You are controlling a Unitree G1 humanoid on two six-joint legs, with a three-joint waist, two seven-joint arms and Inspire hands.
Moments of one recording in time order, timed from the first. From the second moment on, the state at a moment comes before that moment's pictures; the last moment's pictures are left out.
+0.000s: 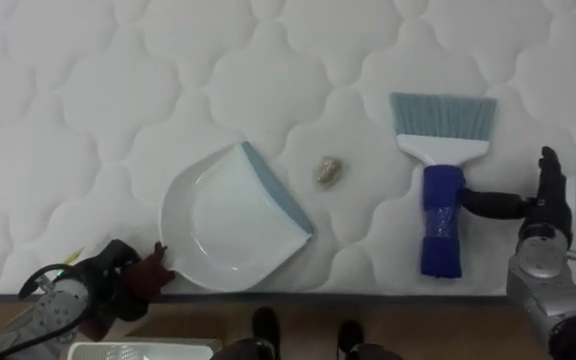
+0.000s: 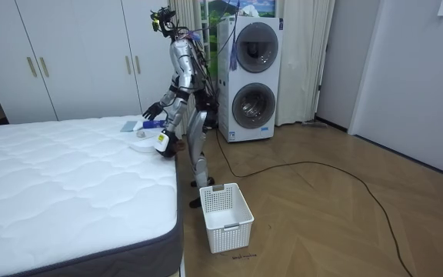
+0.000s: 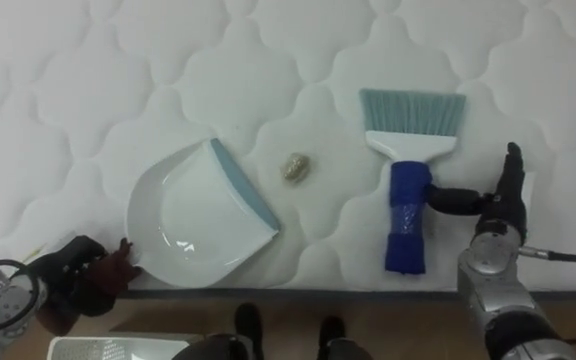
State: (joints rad) left arm -0.25 0.54 -0.34 0.96 0.37 -0.10 -0.01; right arm -0.35 -0.46 0.29 0.98 0.44 -0.24 -0.49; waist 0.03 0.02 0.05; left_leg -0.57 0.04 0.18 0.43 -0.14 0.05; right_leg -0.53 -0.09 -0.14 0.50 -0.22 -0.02
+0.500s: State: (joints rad) left arm -0.24 0.51 -0.34 0.96 0.37 -0.09 0.04; right arm -0.35 -0.43 0.29 0.94 0.47 -0.24 -0.49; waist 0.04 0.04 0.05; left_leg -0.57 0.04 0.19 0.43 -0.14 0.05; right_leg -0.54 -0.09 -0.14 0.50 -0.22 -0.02
